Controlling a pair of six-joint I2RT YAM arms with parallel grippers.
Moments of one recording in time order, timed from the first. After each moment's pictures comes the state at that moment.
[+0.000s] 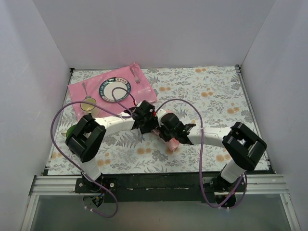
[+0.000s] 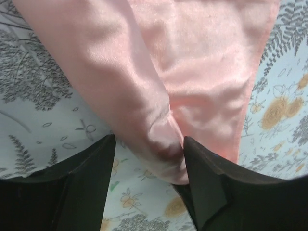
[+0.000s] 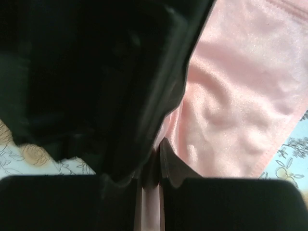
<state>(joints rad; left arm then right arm) -0.70 1.77 1.05 -0.27 -0.03 -0.98 0.93 1.61 0.81 0.00 0.12 0.13</state>
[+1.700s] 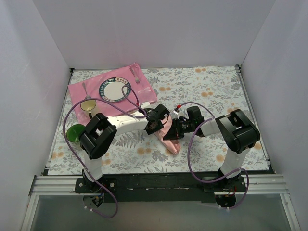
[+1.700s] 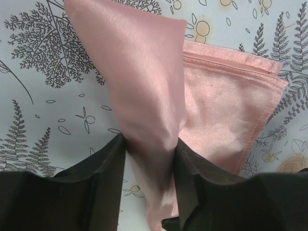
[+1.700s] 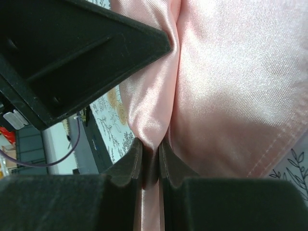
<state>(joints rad) -0.85 1.88 1.23 -0.52 -0.41 -1.25 0.46 1.81 0.65 0.38 -0.91 0.59</state>
